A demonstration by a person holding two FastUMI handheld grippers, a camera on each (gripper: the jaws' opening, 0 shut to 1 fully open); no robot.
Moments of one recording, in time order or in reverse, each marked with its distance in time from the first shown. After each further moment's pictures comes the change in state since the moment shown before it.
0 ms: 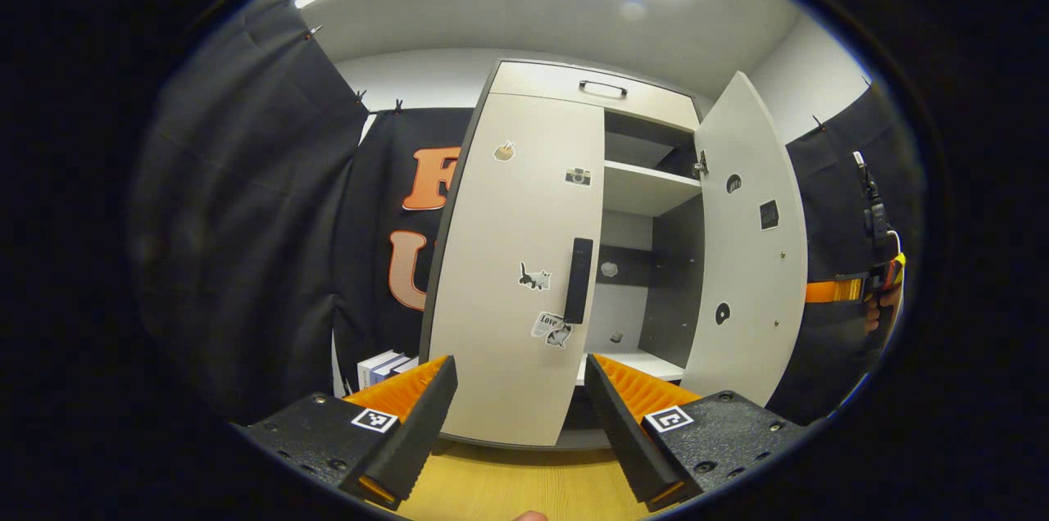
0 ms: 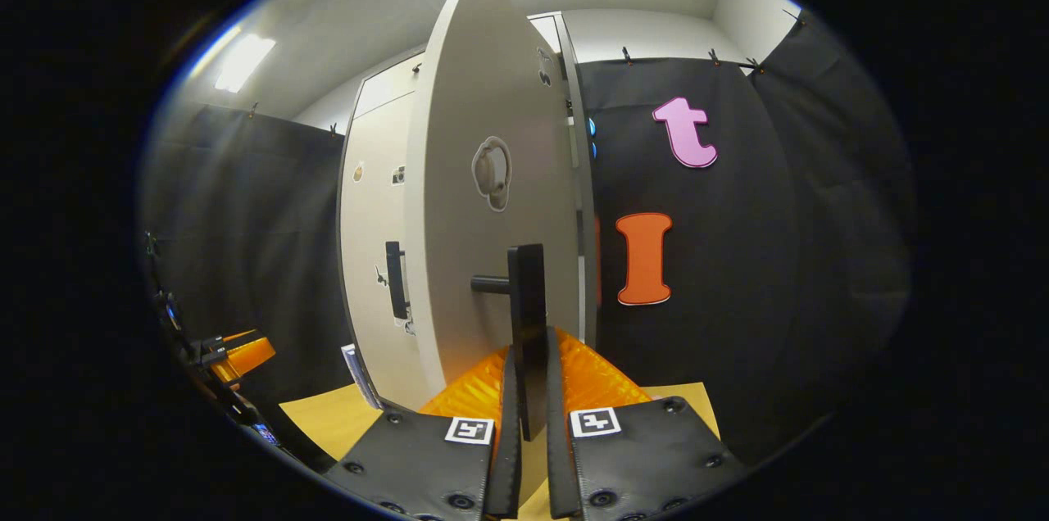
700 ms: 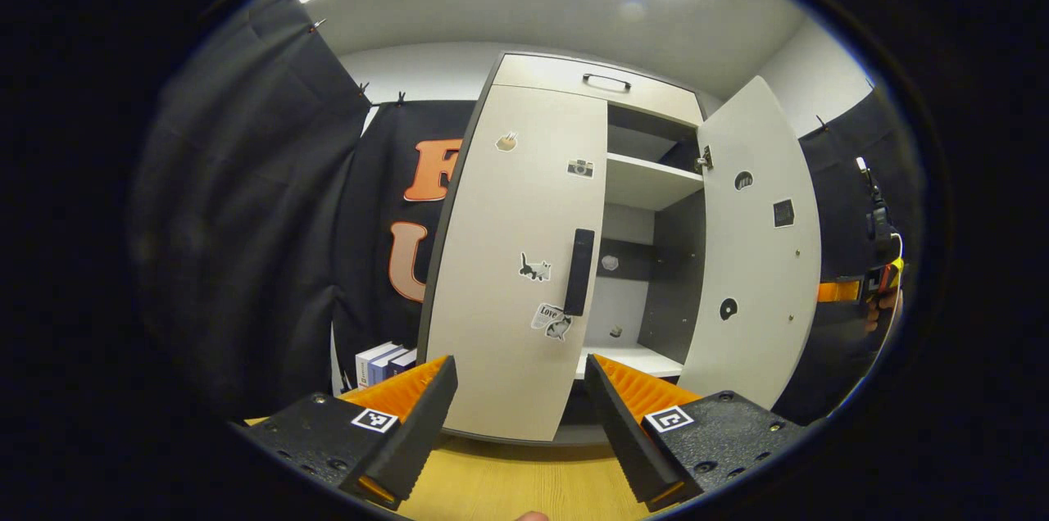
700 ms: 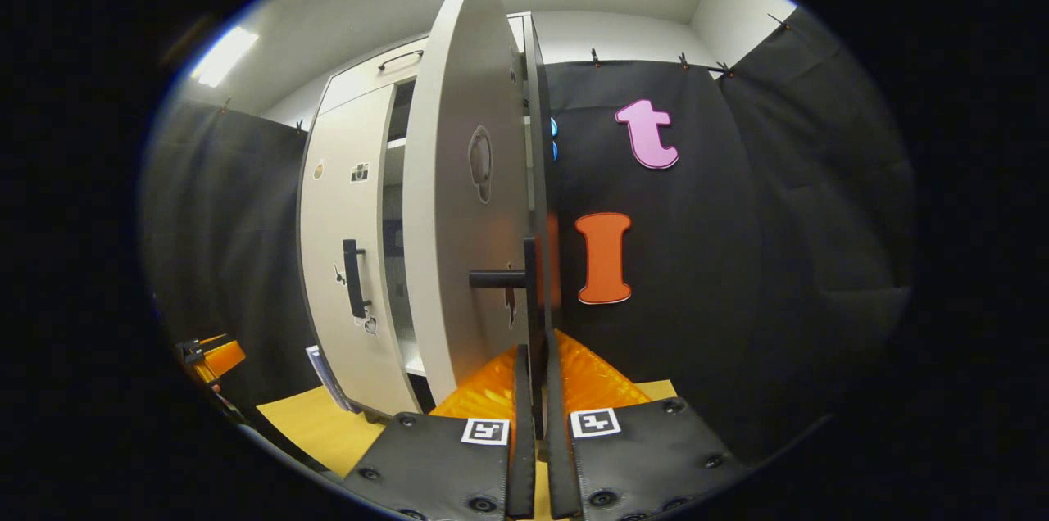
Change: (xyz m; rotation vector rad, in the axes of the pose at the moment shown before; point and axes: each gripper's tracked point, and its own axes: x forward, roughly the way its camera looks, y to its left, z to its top) left arm 0.003 -0.003 -0.010 -0.015 0.030 -0.010; right arm -0.006 -0.026 -0.001 -0.007 -0.016 -0.152
